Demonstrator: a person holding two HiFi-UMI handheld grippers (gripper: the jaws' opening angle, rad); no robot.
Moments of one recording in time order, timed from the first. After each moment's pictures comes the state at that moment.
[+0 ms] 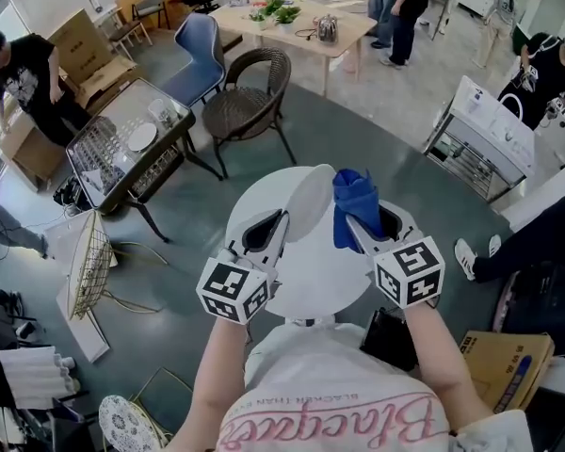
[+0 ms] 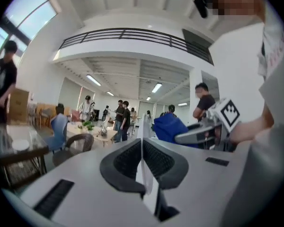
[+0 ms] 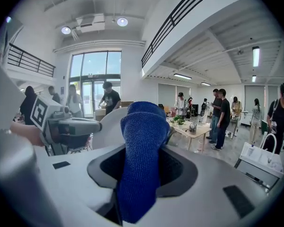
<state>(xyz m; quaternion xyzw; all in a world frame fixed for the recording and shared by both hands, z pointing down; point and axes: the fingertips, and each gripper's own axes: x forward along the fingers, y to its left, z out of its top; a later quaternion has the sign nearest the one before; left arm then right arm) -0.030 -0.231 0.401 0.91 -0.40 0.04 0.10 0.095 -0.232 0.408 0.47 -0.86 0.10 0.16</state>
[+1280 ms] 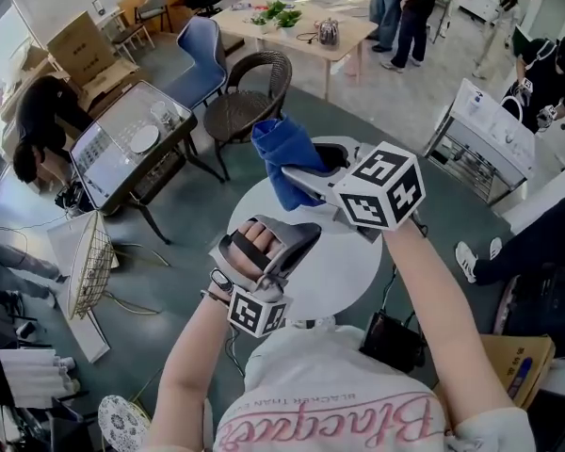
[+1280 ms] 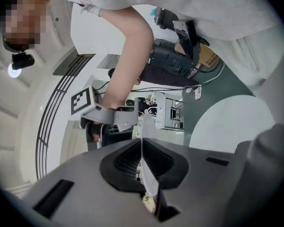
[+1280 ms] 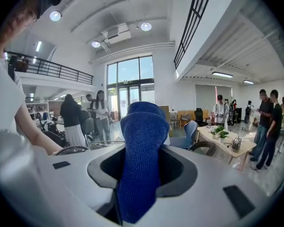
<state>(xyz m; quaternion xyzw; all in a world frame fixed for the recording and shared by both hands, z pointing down) 0.036 -0.182 0.391 0.73 -0.24 0.25 -0.58 -0.014 -0.292 0.315 0.25 -0.95 0.07 0.15</state>
